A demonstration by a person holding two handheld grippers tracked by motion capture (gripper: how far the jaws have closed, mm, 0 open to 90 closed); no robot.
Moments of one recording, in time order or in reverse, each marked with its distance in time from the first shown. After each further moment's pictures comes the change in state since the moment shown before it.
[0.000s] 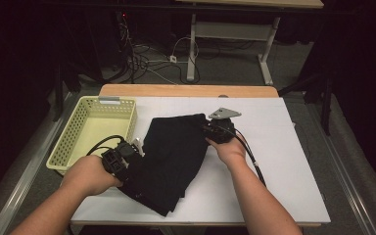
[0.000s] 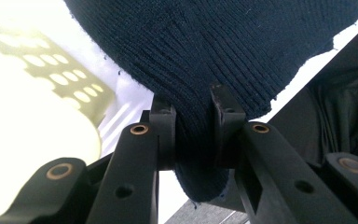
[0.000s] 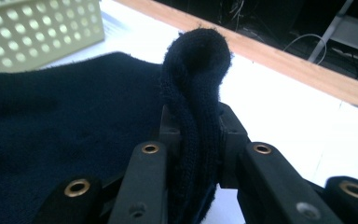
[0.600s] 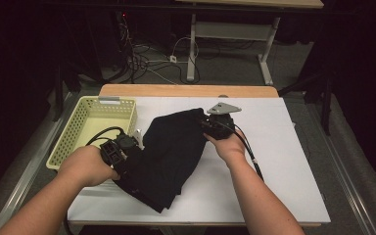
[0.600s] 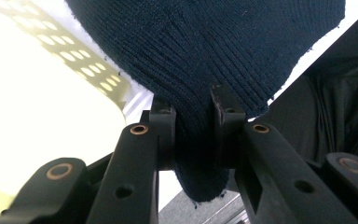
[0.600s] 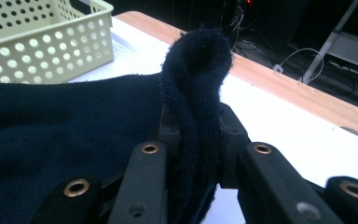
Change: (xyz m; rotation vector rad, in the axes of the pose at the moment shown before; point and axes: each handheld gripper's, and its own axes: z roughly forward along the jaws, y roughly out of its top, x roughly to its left) left arm 0.003 0.008 -0.024 0.052 0.014 0.008; right arm 0.007 0.022 -0.011 -0.036 0.001 -0.015
